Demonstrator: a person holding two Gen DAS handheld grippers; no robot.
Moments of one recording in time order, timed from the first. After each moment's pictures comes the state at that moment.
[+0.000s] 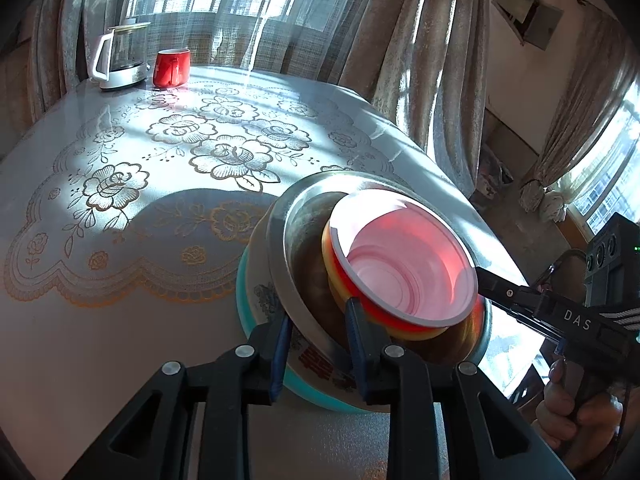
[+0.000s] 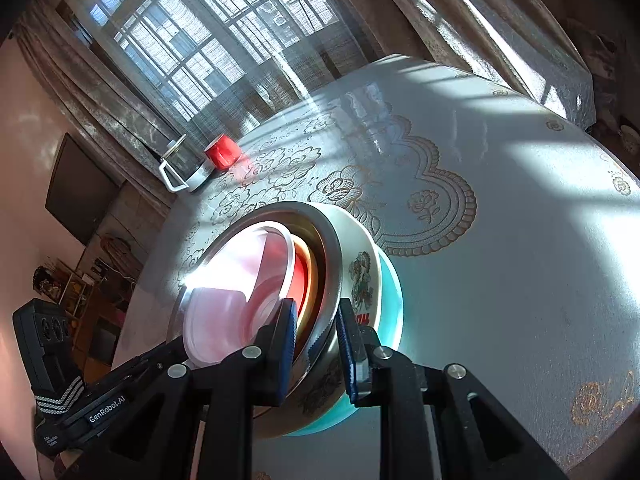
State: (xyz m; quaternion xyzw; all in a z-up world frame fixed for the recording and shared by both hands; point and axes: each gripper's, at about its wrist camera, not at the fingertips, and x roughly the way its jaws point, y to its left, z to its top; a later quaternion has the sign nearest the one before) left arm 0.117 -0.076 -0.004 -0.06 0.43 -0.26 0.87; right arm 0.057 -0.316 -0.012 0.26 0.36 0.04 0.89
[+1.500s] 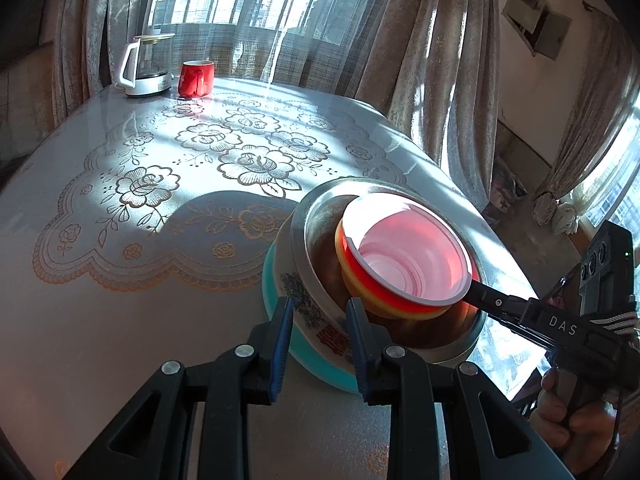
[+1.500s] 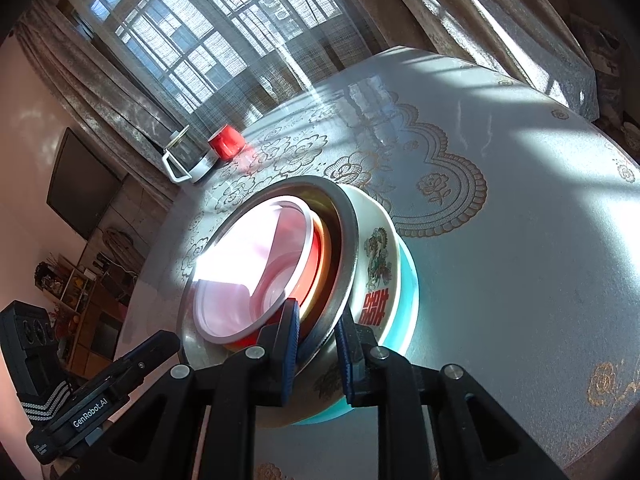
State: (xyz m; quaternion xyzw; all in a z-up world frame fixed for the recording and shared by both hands) left arm 0.097 -0.058 0.006 -0.06 0.41 -0.23 0.88; right arm 0.054 -0.302 -0.018 0.26 0.38 0.05 0.89
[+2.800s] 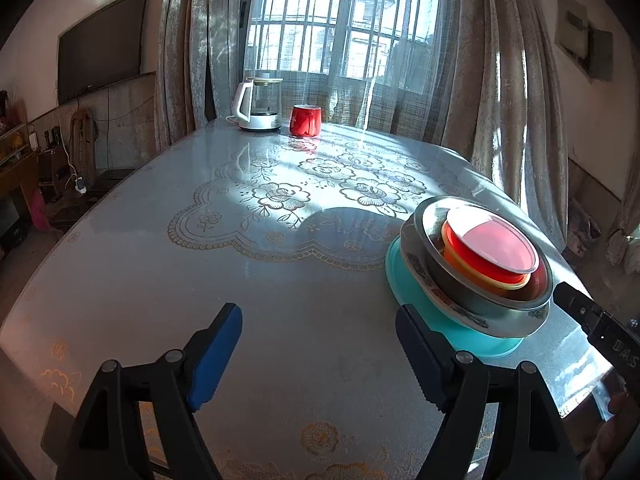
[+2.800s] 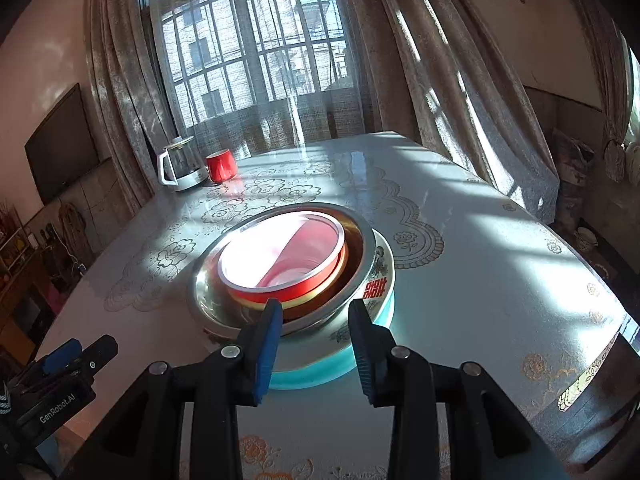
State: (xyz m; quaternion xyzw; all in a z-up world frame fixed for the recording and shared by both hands) left arm 0.021 0.004 0.001 -0.04 0.32 -0.05 0.94; right arm -0.013 -0.230 0.007 0.10 0.28 -0.04 0.95
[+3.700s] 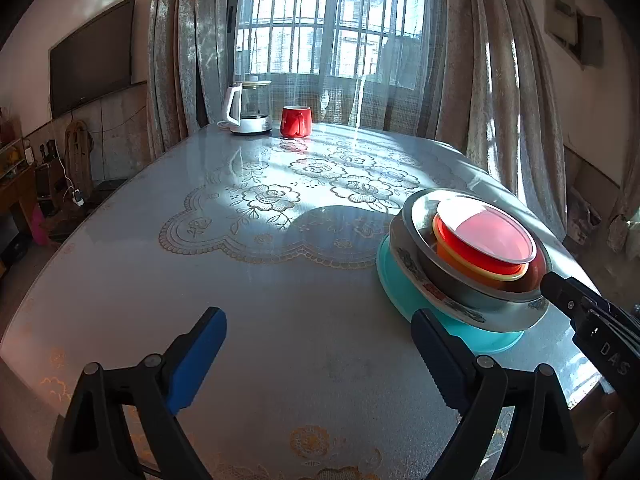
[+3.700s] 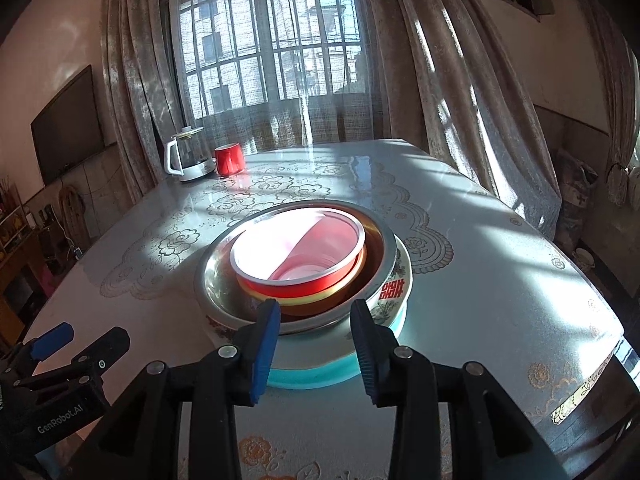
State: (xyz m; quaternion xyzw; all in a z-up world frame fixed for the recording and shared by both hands) left arm 0.022 -0.012 -0.003 -0.02 0.32 -0.06 0.94; right arm -0.011 -0.212 0.003 0.06 0.28 -0.04 0.96
